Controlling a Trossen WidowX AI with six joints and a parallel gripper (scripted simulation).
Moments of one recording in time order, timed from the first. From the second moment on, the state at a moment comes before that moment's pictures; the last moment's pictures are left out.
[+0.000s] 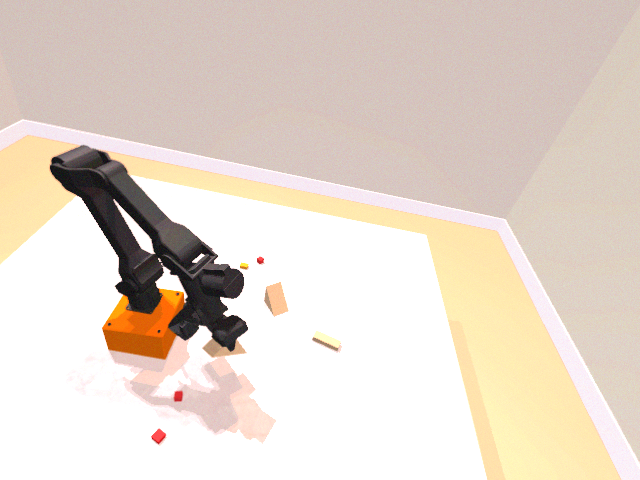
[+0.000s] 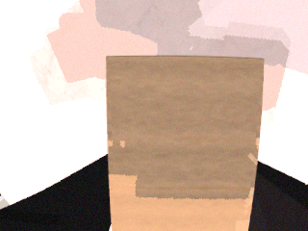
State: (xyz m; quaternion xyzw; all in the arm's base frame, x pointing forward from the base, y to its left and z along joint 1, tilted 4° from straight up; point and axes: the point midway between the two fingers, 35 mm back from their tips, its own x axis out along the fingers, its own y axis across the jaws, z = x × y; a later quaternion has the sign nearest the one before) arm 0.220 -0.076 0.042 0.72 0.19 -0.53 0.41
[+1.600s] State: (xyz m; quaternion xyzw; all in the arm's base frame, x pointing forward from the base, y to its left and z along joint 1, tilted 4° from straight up) arm 0.226 -0.079 0.044 0.20 0.60 -0.22 0.74
